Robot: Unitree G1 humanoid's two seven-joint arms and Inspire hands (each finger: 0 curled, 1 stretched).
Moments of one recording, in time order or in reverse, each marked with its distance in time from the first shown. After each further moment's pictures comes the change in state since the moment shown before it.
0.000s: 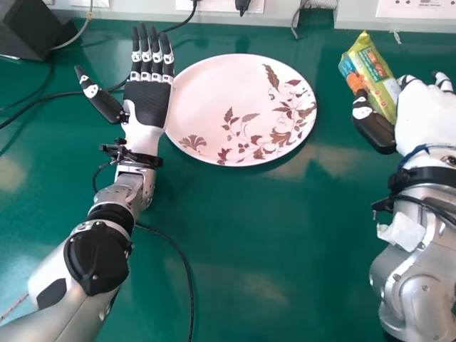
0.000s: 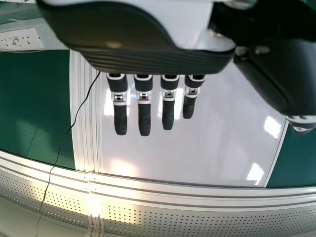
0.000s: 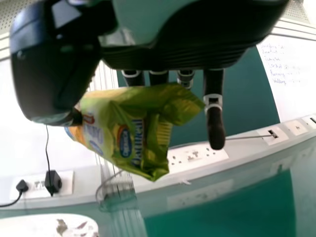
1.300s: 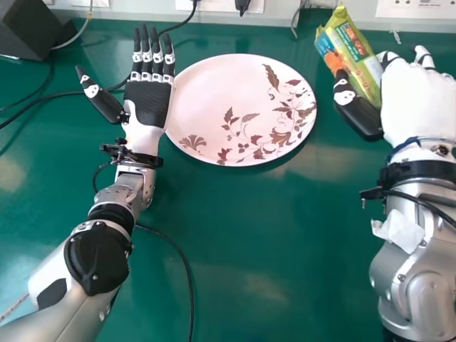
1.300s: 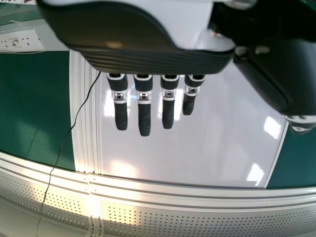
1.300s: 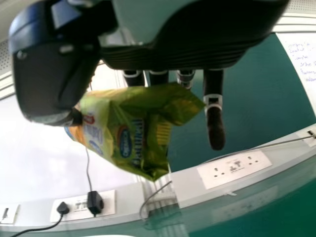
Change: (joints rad) left arm 0.000 -0.001 -0.001 0.000 0.001 -0.004 0.006; right arm -0.022 0.001 -0.012 -0.002 0.164 -0.129 -0.111
